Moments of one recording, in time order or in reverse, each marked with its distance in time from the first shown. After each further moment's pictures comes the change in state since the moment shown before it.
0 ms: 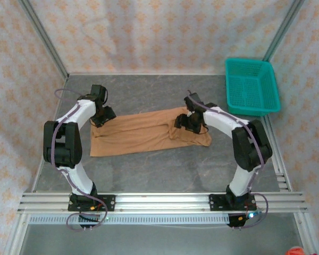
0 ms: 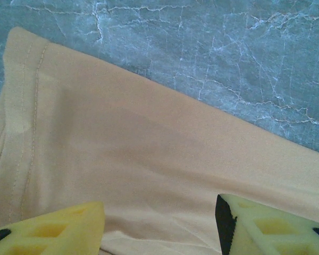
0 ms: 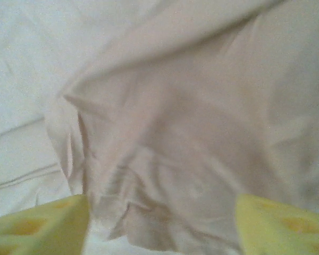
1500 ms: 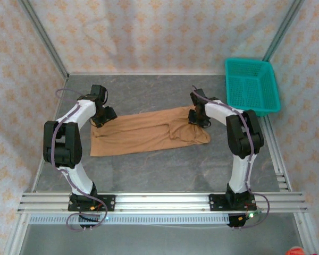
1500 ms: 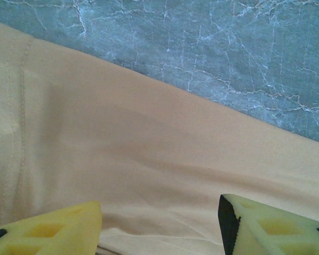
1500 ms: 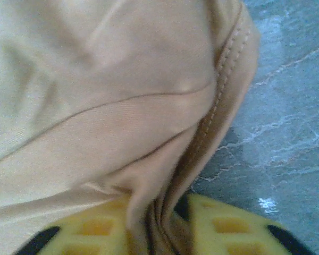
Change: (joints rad) left arm 0.000 0.000 -0.002 0.000 0.033 0.035; right arm -0.089 0.211 0.125 -0.015 0.140 -0.090
